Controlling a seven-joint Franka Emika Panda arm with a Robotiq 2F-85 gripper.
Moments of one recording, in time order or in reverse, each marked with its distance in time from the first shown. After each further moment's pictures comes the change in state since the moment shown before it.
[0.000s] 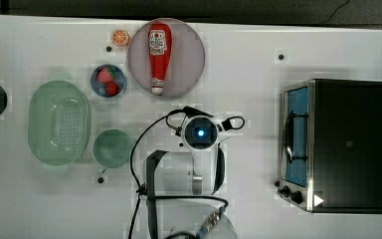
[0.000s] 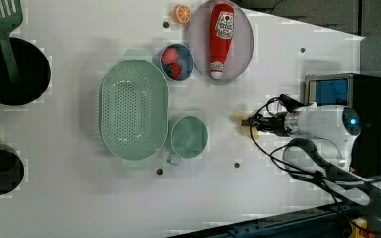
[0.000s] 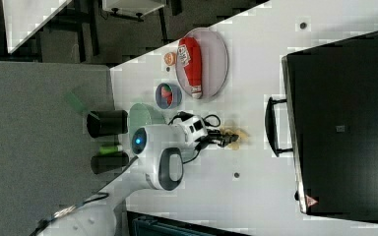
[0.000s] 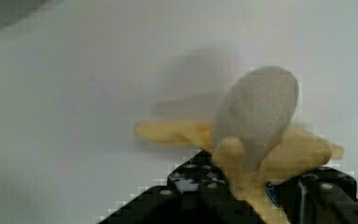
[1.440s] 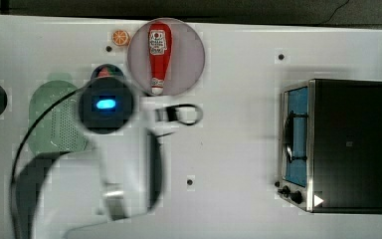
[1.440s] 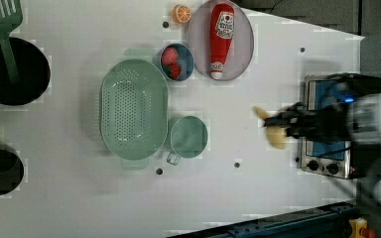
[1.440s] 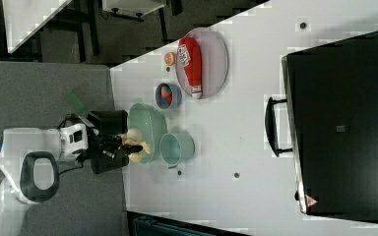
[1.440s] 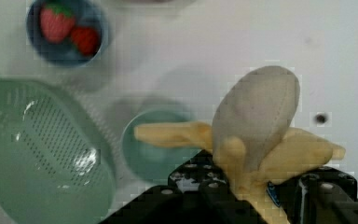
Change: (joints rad) arm 0.015 -0.401 0.290 0.295 0.146 -0.703 0.405
